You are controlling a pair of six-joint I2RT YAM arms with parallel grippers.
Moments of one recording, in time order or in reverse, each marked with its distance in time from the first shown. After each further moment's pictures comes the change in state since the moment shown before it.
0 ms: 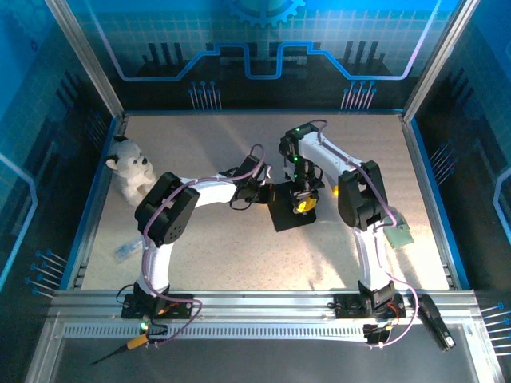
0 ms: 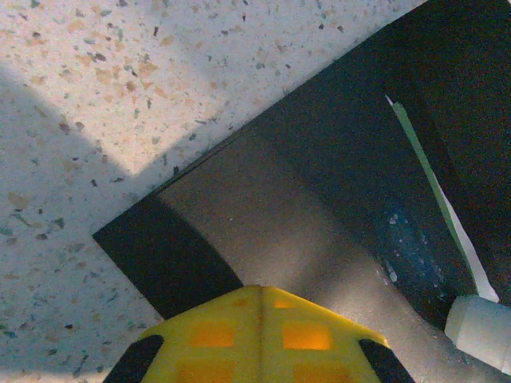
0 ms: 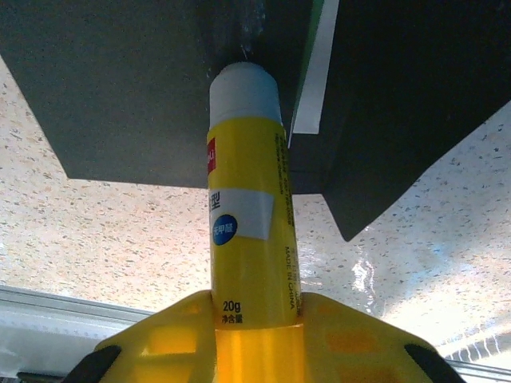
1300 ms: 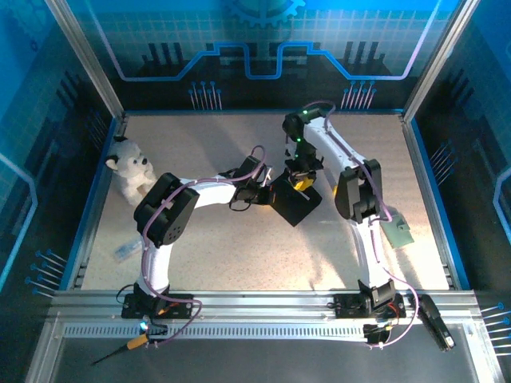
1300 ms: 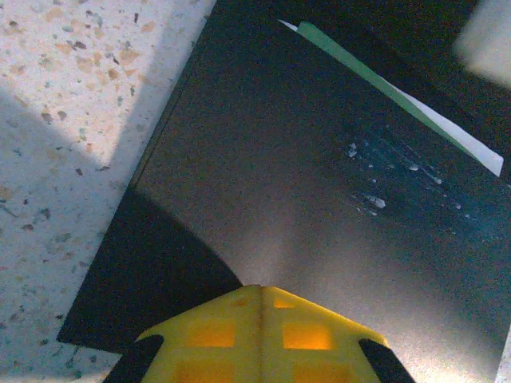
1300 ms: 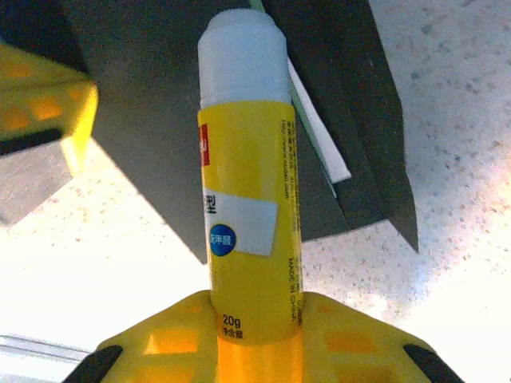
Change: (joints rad) left arm -0.003 -0.010 -0.018 0.006 0.007 0.046; right arm -0.065 0.079 0.301 -0.026 -0.004 0.000
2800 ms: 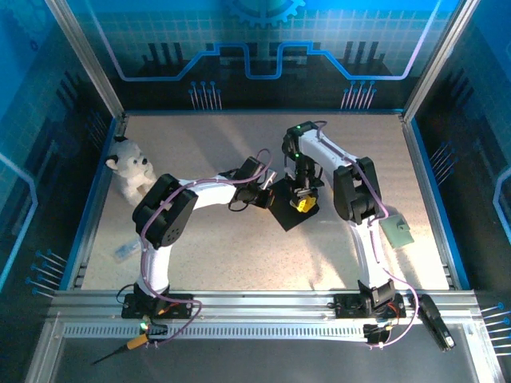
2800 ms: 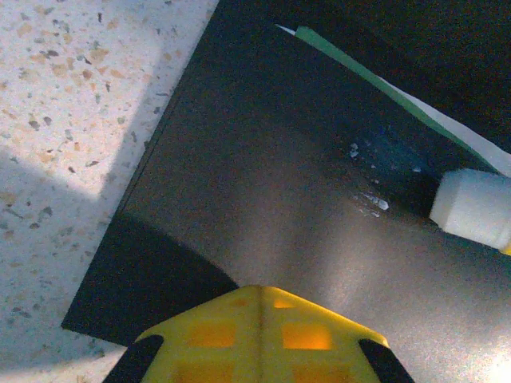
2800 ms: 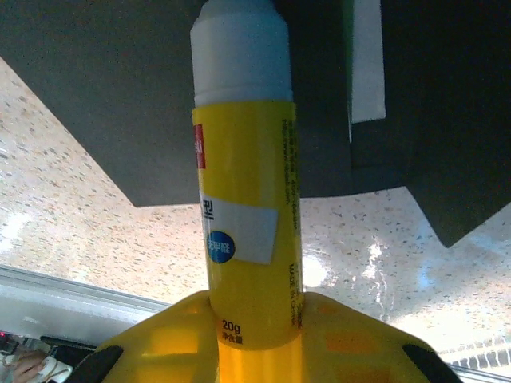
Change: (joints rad) left arm -0.012 -0.019 0.000 -0.057 -0.034 0.185; right arm 0.022 0.039 -0.190 -0.026 -0.061 -0.071
